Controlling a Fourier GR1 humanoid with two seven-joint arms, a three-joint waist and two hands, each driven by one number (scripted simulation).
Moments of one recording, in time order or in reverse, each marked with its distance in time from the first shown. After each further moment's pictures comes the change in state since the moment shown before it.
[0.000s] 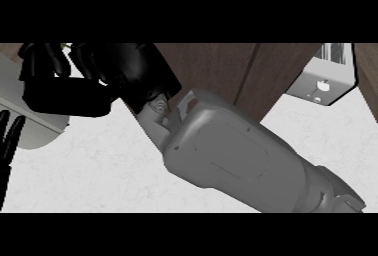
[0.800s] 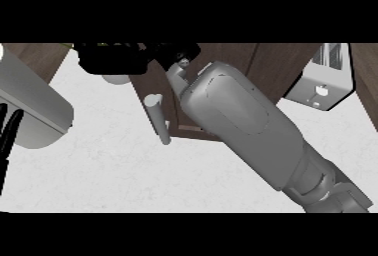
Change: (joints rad) left arm -0.038 -0.011 0.034 0.014 -0.013 -0.024 0.045; right arm -0.022 -0.025 -0.096 0.231 0.005 0.176 -0.283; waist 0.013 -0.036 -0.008
